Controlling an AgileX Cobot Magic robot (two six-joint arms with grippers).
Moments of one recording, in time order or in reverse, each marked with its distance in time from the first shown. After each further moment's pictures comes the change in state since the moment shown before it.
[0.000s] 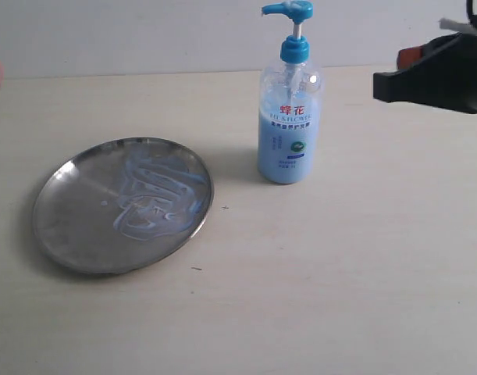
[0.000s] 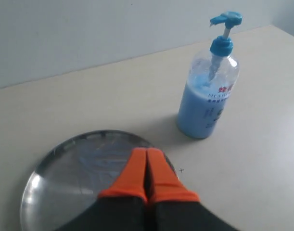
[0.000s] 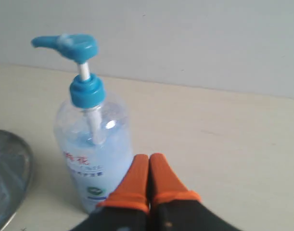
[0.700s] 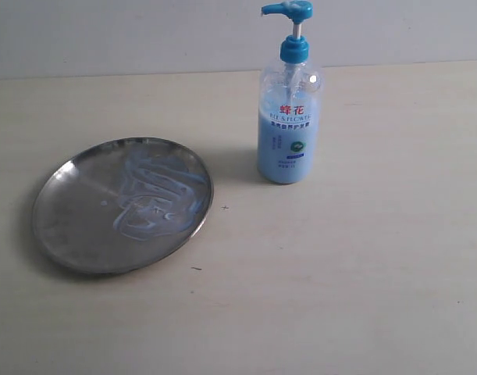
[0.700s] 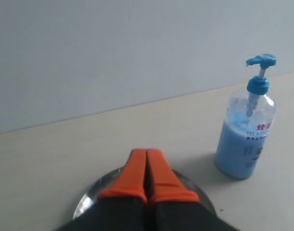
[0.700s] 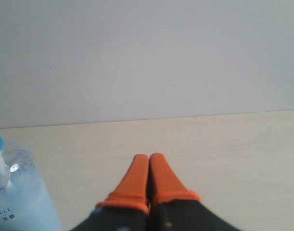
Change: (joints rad) left arm 0.000 -0.178 0.085 0.415 -0.101 -0.375; right arm -0.159 -0.244 0.085 0.068 -0.129 -0.052
